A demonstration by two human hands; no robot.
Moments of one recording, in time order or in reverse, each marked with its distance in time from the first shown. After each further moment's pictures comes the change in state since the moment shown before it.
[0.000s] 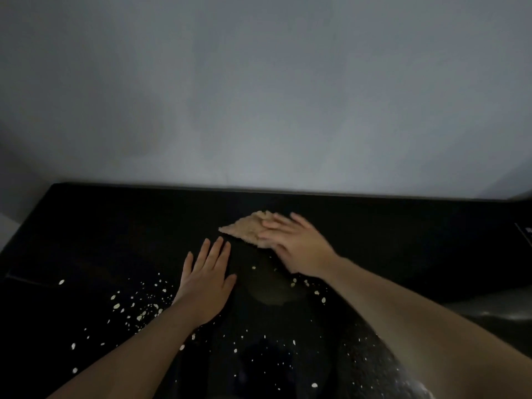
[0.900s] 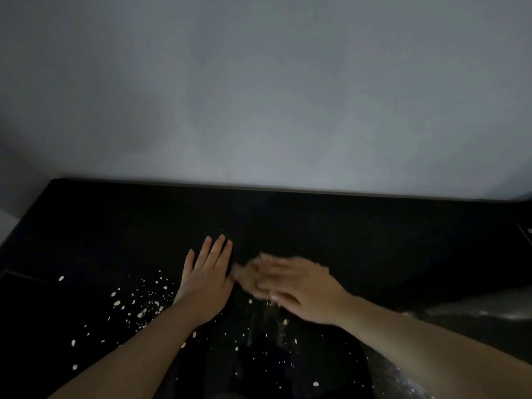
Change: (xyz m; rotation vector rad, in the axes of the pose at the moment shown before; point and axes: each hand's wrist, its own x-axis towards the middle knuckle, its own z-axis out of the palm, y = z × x) left_hand 0.002 -0.002 0.005 0.010 0.024 -0.001; right_hand -0.050 -0.037 -0.001 0.176 -0.160 -0.102
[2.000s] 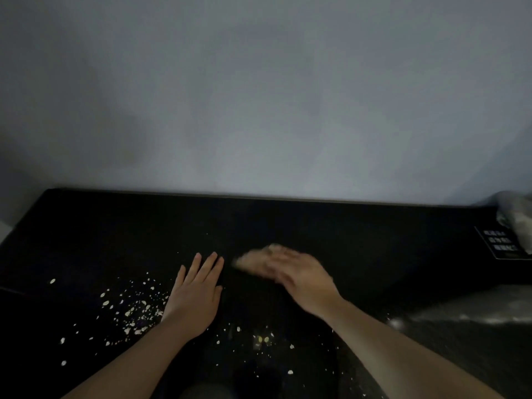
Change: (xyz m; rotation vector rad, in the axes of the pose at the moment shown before) left_hand -0.028 0.017 0.004 0.018 0.017 0.027; right_hand -0.026 0.009 -0.006 0.054 0.191 0.305
